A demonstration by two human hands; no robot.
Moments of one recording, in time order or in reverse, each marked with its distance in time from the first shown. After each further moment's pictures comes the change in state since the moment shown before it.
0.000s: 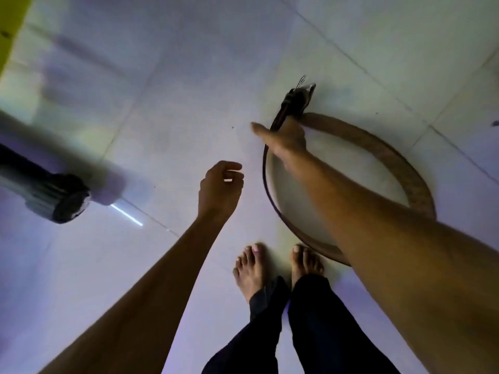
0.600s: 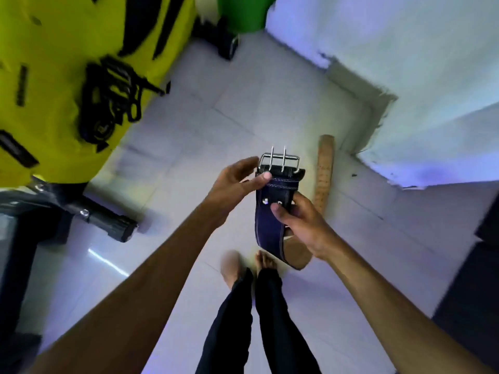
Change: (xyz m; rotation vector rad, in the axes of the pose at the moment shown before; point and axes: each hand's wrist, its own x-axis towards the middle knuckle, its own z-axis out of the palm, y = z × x) left_hand -0.292 0.288 -0.088 -0.215 -0.442 0.308; right_hand -0.382 -0.055 -0.261 0.375 -0.289 -0.327
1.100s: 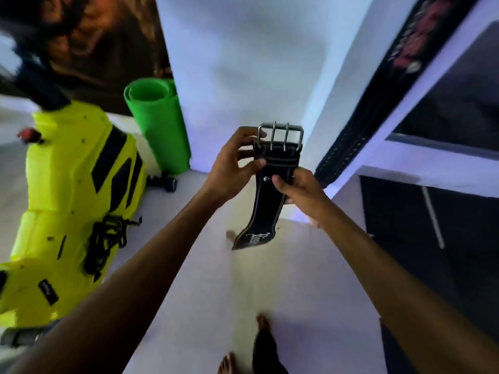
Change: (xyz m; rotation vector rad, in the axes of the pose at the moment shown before) left_hand -0.287 0.309 0.157 0.337 -0.322 0.903; right_hand -0.363 -0.237 -0.052 -0.030 0.480 -0.544
